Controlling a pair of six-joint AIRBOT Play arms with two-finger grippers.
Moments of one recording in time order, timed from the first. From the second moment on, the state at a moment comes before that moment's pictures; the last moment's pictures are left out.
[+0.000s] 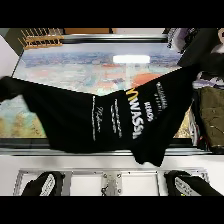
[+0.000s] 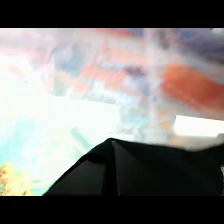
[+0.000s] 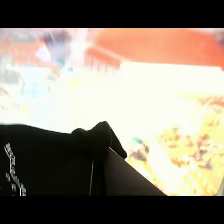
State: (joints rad) left arm 0.36 -0.85 1.22 0.91 -1.26 -1.43; right arm -0.06 -1.15 1.76 -1.33 1.50 1.56
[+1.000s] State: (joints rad) left arm 0.25 -1.45 1.41 1.25 -1.24 -1.57; right arm -0.18 -1.23 1.50 -1.30 1.15 1.46
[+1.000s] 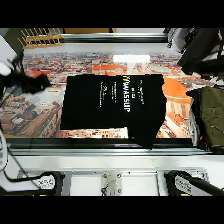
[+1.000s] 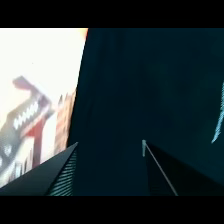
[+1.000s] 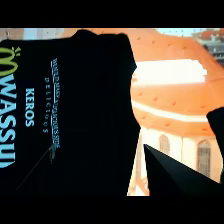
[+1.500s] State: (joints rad) left arm 0.28 -1.06 0.57 1.20 -0.97 -1.74; right arm -0.17 -1.00 1.20 -1.19 1.17 1.45
